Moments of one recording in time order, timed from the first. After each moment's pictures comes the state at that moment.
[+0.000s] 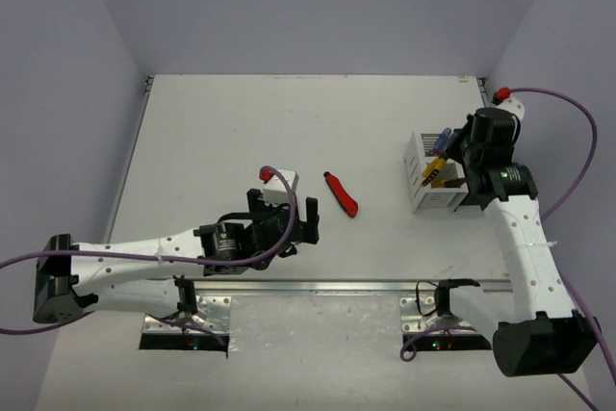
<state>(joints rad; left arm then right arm) -1.24 1.09 0.82 -0.40 -0.79 -0.74 0.03 1.03 1.01 -0.51 0.22 0.49</state>
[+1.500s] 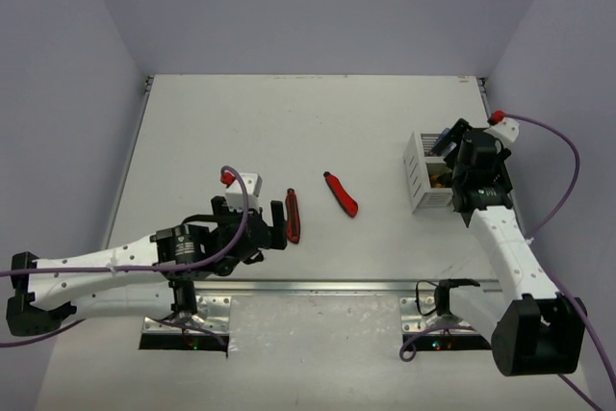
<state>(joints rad) -1.24 0.86 0.84 -0.80 -0.77 -0.89 0.00 1.03 0.67 -0.03 0.43 0.46</state>
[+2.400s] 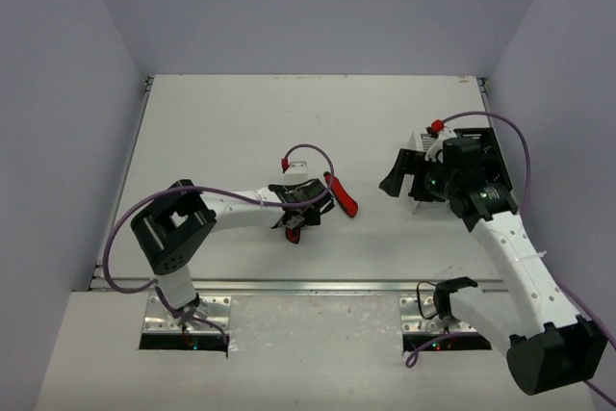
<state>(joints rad) -0.90 1.73 0.99 -0.45 -0.54 -0.91 0.19 0.95 0.82 -0.59 -0.22 0.35</state>
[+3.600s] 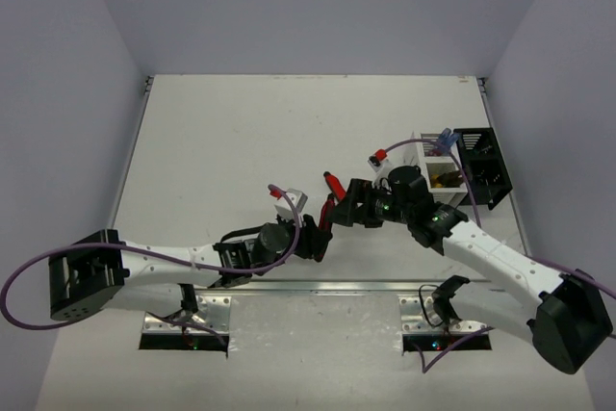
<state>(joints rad) -1.16 1.19 0.41 0.45 -0.39 -0.67 0.62 1.03 0.53 -0.07 -0.36 0.74</state>
